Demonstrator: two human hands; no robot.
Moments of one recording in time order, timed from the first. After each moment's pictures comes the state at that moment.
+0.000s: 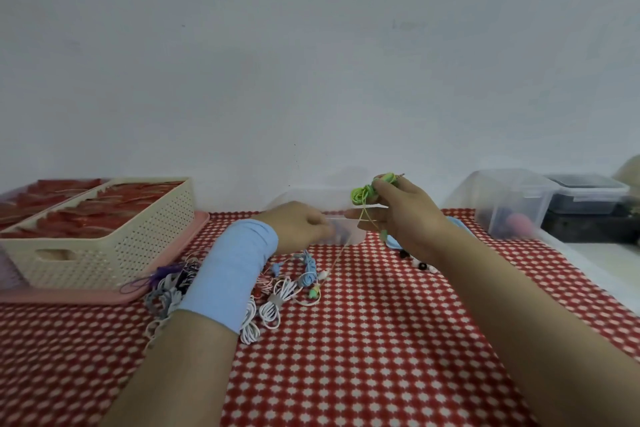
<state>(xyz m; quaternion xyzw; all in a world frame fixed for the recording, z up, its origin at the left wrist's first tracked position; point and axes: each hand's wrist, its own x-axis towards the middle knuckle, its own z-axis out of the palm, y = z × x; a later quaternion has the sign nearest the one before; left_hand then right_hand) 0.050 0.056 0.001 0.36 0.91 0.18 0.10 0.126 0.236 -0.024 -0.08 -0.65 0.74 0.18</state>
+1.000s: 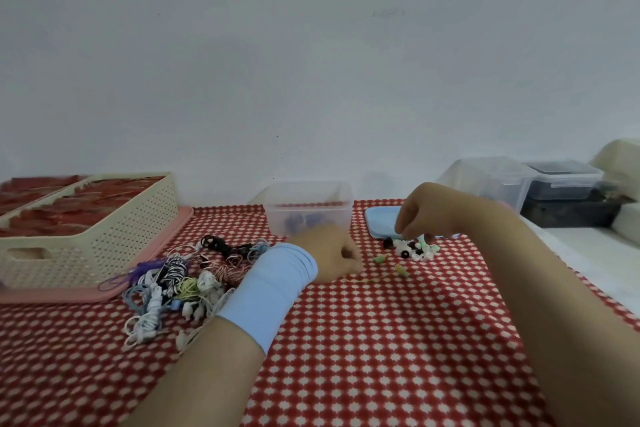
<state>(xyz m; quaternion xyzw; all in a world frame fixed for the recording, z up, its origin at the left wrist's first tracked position) 0.081 0.109 -0.043 0.46 0.88 0.12 0.10 0.155 0.316 -0.014 -0.16 -0.96 0.21 -0.01</state>
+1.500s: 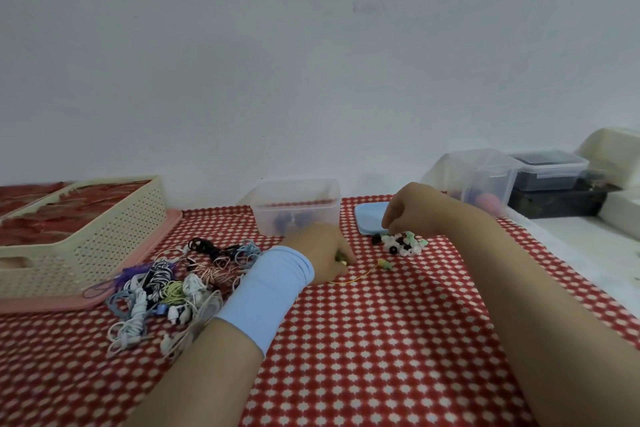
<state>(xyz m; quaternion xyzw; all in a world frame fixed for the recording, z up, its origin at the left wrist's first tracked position) 0.082 0.124 -0.052 0.47 0.88 0.07 0.04 0.147 0.324 -0.037 -0.18 -0.96 0.22 0.05</state>
